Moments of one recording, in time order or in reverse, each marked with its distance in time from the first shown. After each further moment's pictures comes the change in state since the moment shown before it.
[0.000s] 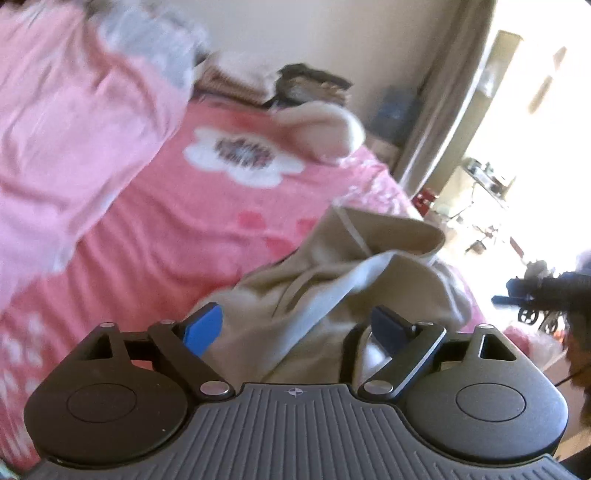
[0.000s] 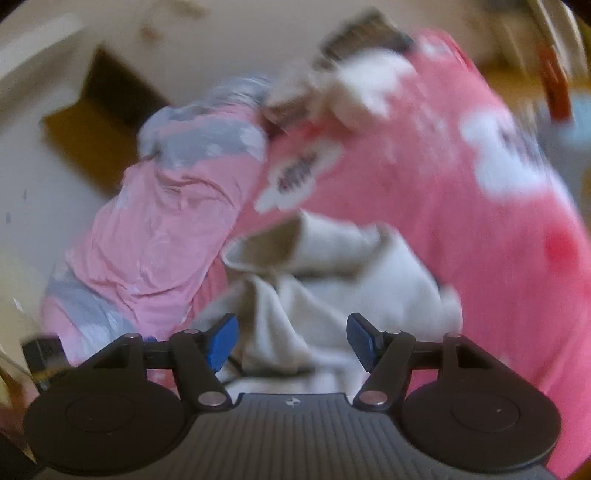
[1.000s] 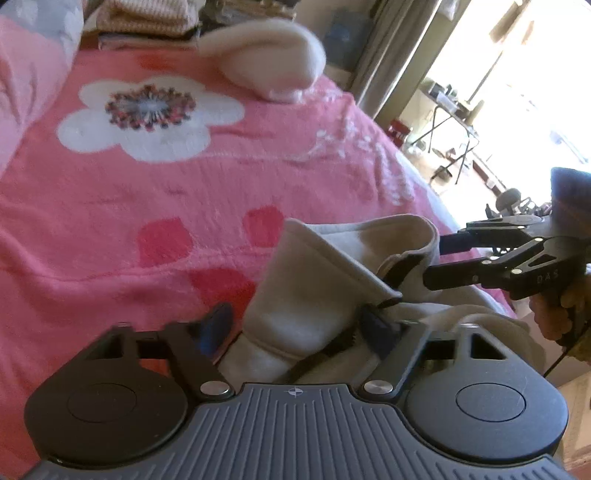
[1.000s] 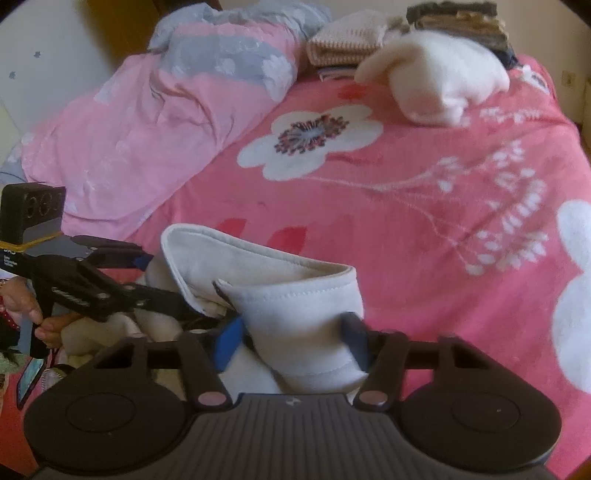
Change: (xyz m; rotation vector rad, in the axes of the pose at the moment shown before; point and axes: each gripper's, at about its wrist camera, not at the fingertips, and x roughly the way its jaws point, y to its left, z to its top) left arm 0.188 0.014 0.055 0.073 0.279 -0.193; right arm 0.150 -0.027 0.064 -0.324 0.220 -0.031
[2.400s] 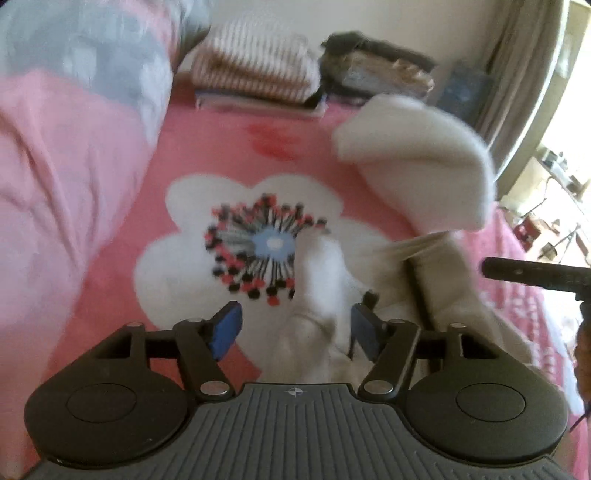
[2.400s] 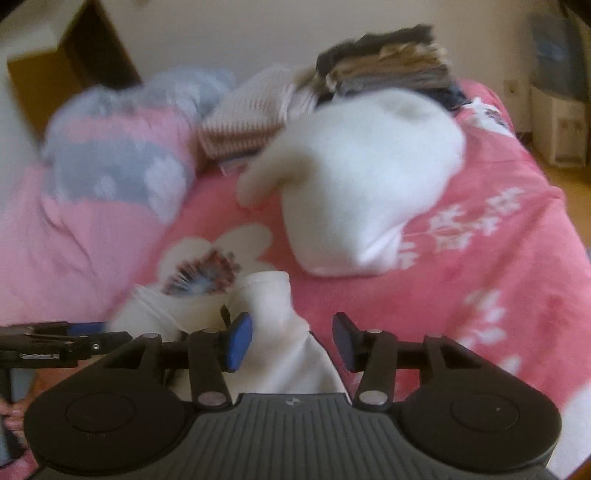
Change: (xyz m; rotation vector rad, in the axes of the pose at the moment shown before) left arm 0.008 0.053 0.150 -0.060 -0.191 0.342; right arm 0.059 -0.106 0.153 0.202 -0.219 -0.105
